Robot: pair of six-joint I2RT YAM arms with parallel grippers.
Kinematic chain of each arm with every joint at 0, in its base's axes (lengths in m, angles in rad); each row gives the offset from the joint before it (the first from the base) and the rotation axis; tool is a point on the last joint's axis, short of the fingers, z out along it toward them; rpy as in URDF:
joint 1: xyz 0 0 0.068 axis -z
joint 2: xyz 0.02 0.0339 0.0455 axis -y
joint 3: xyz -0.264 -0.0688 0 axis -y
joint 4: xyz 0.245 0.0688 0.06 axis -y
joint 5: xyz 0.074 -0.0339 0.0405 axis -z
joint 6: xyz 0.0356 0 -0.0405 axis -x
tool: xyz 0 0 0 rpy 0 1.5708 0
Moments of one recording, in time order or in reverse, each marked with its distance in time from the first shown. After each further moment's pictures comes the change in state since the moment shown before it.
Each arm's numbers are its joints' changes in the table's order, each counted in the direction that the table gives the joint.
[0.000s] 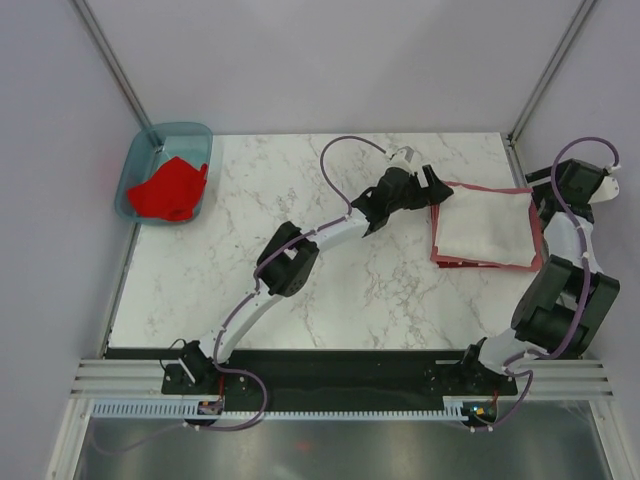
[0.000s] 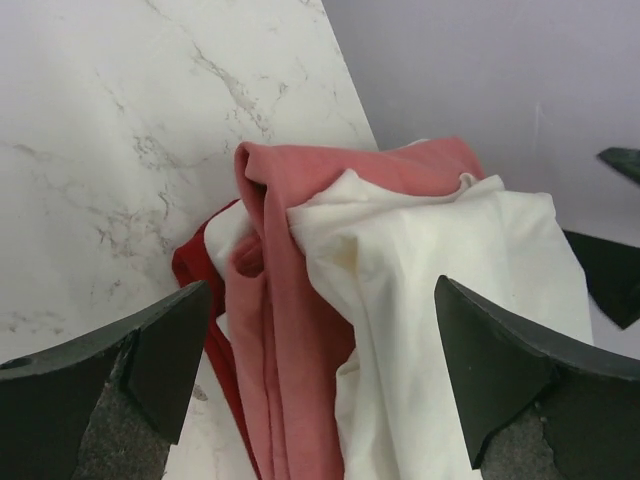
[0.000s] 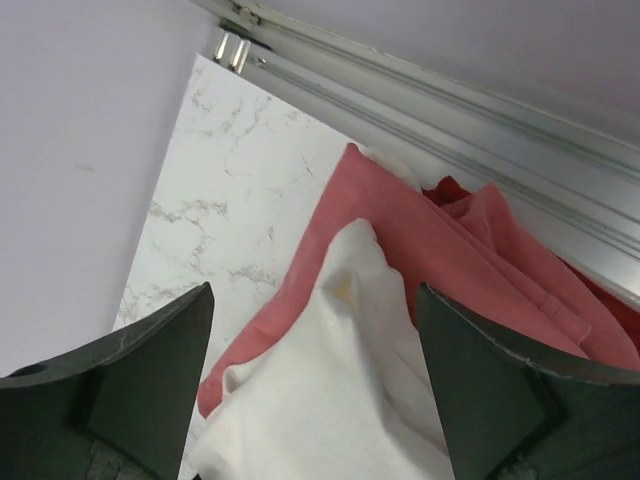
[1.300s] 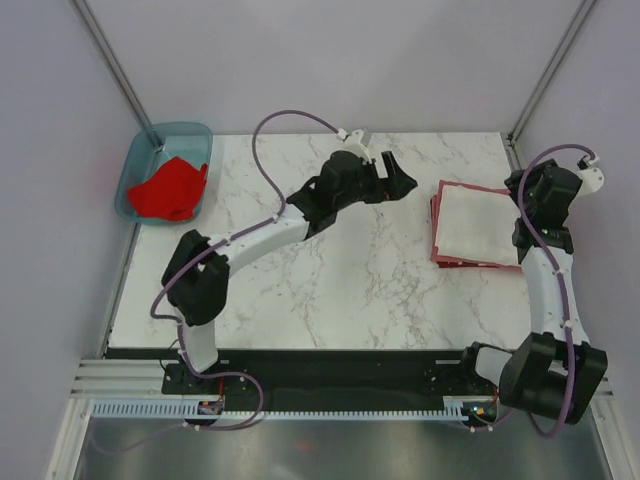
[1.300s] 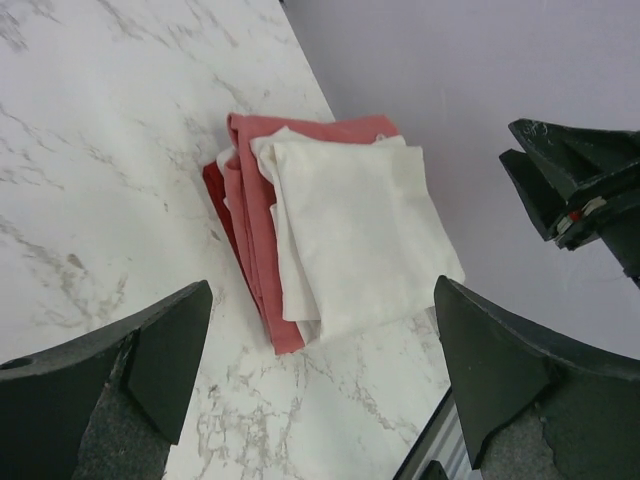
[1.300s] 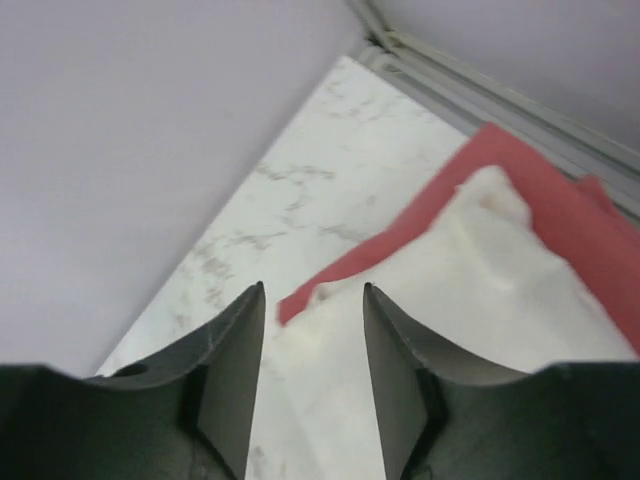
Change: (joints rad) left arm -0.032 0.785 -0.758 -0.067 -0.019 -0.137; right arm -0.177 0.373 -0.173 0.053 0.130 0.090
